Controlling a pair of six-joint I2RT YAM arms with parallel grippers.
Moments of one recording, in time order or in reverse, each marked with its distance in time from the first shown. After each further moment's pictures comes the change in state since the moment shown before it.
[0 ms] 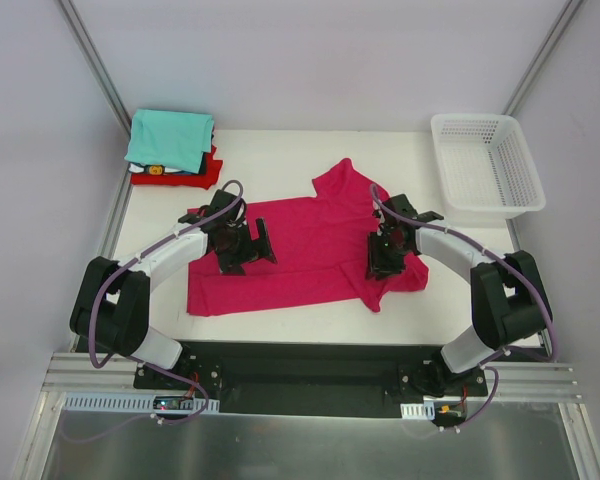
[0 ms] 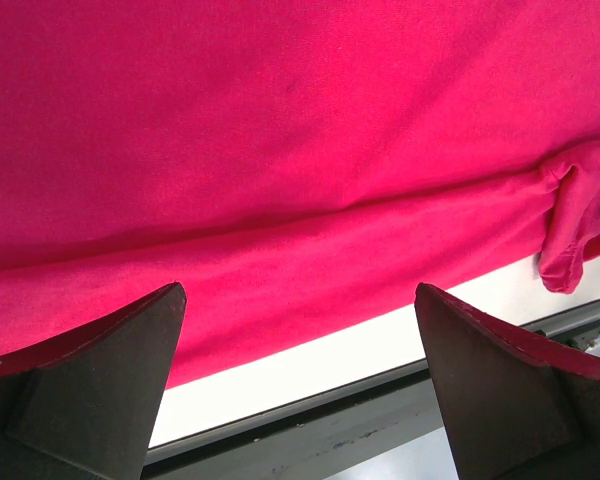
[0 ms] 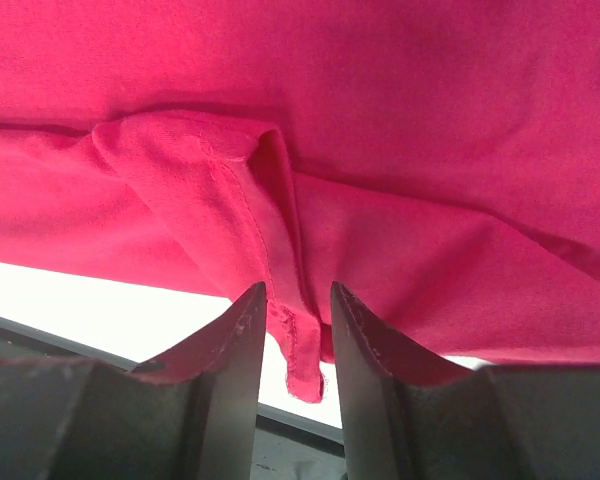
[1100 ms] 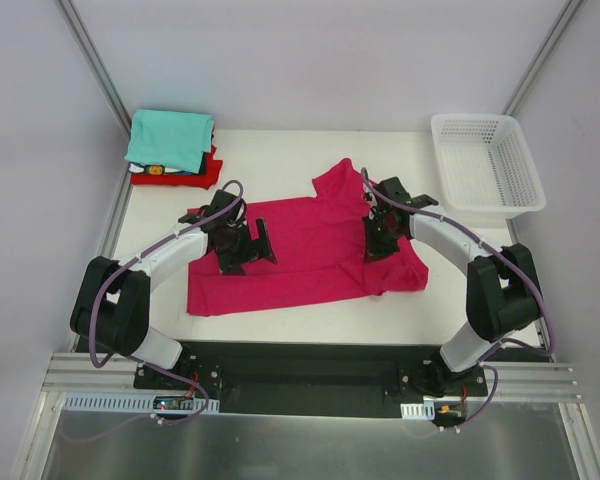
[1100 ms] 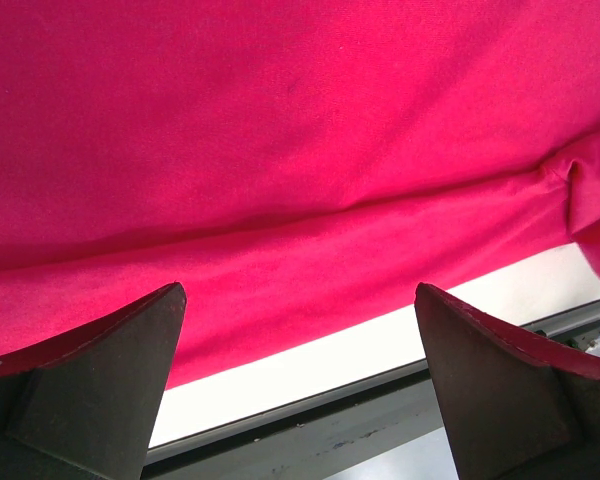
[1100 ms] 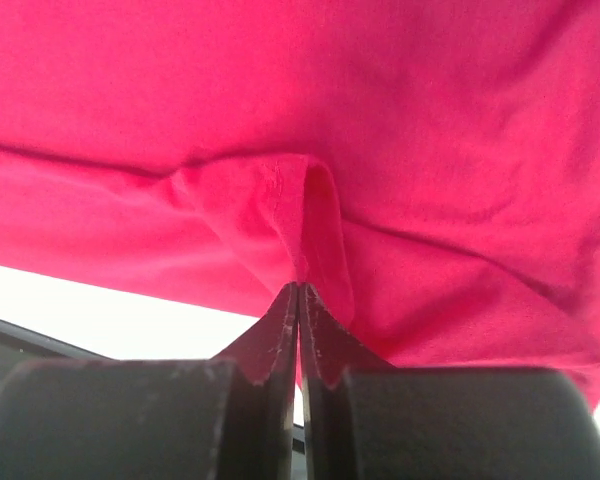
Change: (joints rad) left arm 0.000 0.002 0.000 0.000 0.000 0.000; right arm 0.032 0.053 0.142 -0.050 0.021 -0.044
